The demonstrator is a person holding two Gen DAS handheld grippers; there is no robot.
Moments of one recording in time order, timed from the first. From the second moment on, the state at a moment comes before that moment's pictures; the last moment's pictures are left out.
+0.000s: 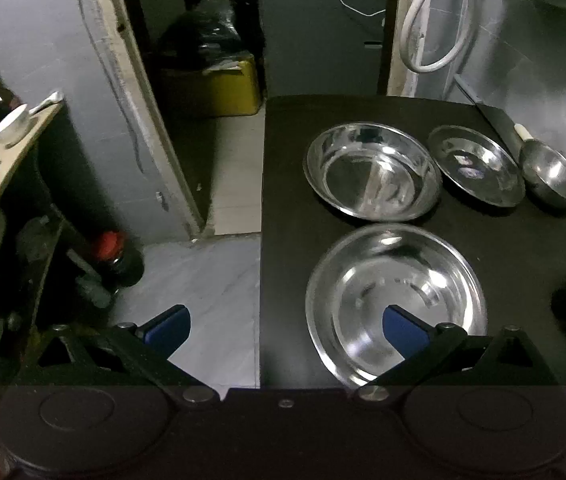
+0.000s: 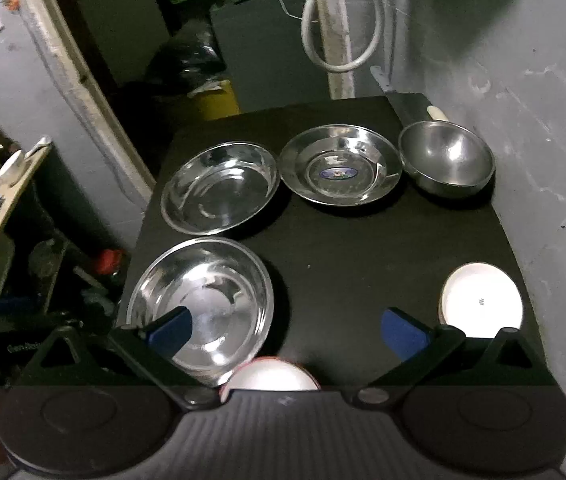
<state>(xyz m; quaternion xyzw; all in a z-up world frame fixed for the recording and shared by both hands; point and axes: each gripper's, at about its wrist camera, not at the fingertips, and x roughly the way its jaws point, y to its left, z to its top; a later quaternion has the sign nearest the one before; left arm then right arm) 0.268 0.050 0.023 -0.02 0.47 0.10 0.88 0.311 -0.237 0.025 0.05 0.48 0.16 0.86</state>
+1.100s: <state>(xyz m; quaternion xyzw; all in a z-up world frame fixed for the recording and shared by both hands) 0.473 0.114 -0.057 0.00 0.46 -0.01 0.89 0.443 -0.134 -0.066 0.11 0.49 0.06 0.86</state>
